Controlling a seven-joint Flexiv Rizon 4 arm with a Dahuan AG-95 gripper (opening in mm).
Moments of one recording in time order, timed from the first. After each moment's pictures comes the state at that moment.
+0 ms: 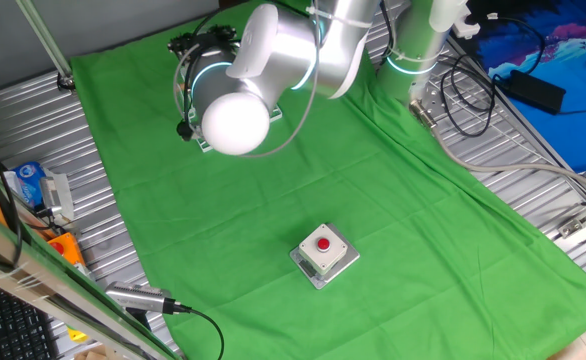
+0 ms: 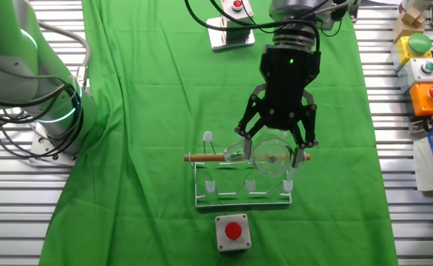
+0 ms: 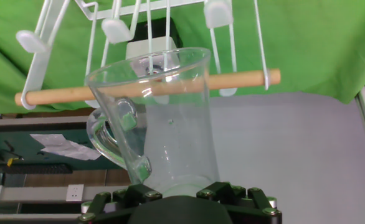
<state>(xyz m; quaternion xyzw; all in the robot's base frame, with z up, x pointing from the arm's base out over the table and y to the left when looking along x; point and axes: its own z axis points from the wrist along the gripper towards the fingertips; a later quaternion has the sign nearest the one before) 0.455 -0.176 0.262 0.55 -0.64 0.34 0.41</state>
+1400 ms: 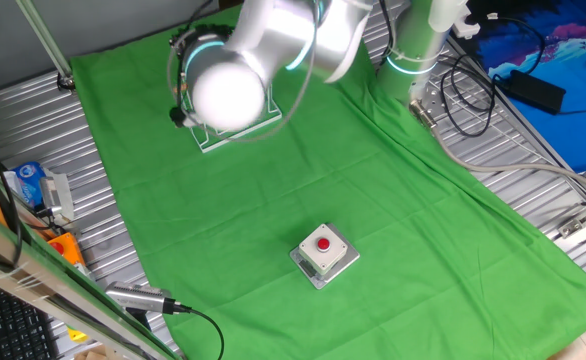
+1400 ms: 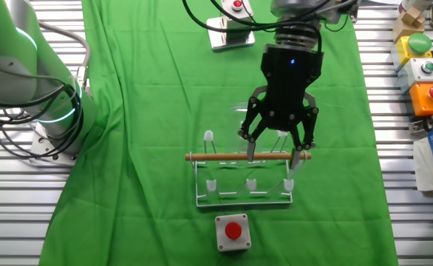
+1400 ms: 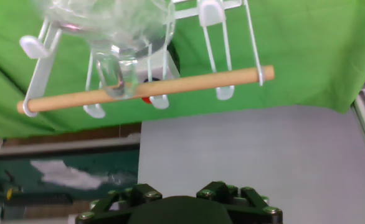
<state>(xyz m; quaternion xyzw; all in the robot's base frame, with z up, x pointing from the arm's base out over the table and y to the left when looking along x) 0.456 -0.176 0.262 0.56 -0.68 0.31 0.37</state>
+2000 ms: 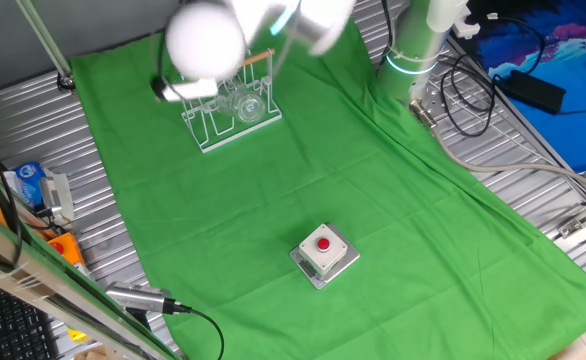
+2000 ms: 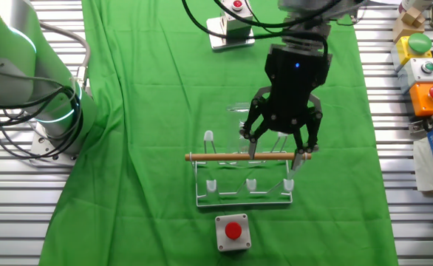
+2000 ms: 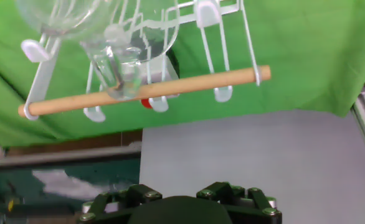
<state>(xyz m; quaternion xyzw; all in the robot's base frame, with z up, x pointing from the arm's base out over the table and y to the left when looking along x) 0.460 -0.176 0.261 0.54 -0.76 0.24 0.27</state>
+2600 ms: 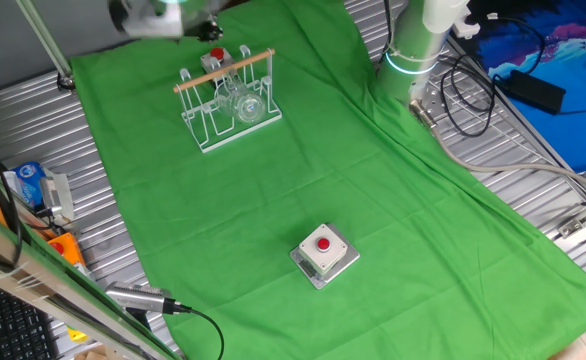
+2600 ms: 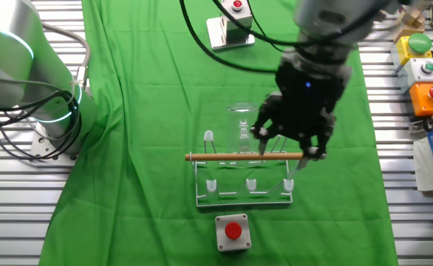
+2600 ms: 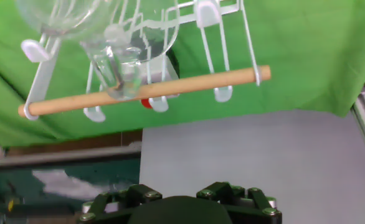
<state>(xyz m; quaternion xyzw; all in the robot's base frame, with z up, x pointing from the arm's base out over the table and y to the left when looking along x) 0.486 -0.167 0.267 0.52 -0.84 0.11 0.13</state>
